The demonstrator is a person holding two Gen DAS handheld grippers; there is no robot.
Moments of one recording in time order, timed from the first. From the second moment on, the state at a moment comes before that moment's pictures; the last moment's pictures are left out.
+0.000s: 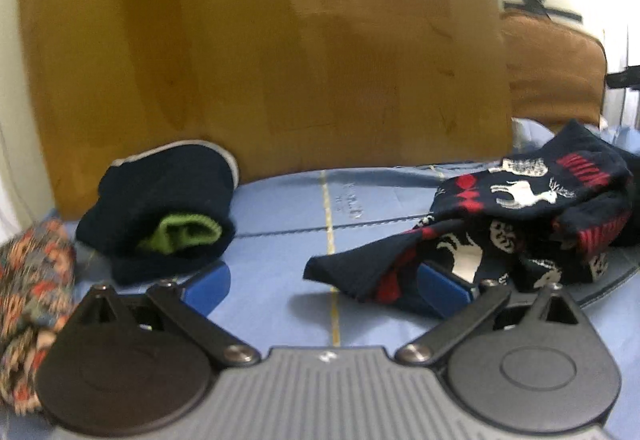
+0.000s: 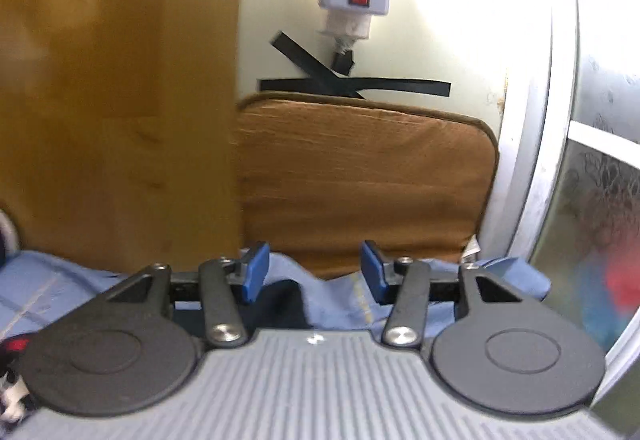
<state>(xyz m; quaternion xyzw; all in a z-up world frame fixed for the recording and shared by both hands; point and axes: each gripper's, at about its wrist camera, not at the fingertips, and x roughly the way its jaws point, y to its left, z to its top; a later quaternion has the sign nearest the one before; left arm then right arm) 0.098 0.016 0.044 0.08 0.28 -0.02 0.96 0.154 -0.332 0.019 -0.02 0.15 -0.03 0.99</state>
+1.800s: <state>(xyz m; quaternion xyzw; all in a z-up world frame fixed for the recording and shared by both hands) -0.070 0.074 0.305 -0.01 -0.15 0.05 0.99 -0.061 -0.302 0.168 0.02 0.00 0.16 0.99</state>
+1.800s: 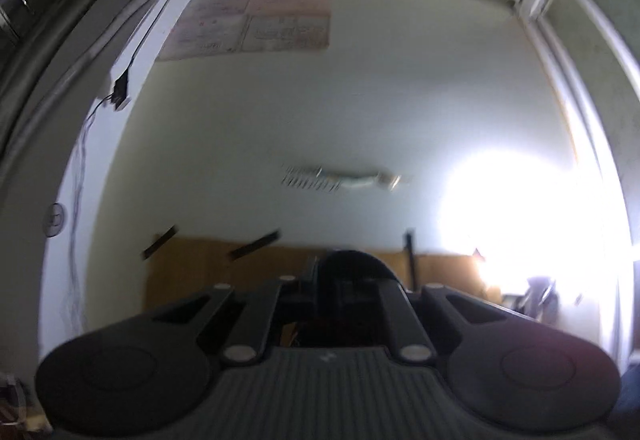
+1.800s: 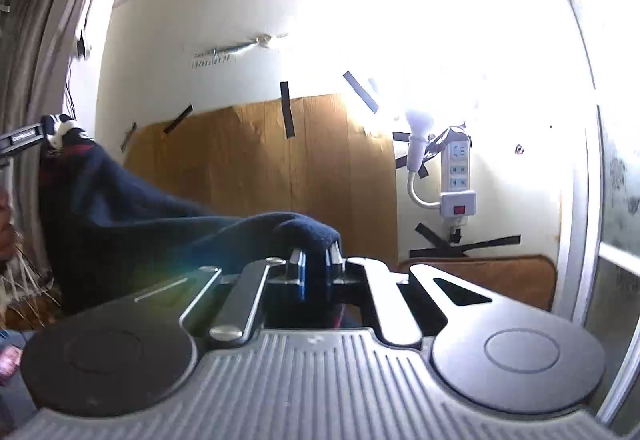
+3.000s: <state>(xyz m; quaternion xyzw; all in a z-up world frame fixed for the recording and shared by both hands) 0.004 0.006 -0.012 0.43 0.14 -0.13 0.88 -0.013 -0.228 -0.072 -0.36 0.17 0.13 0.91</state>
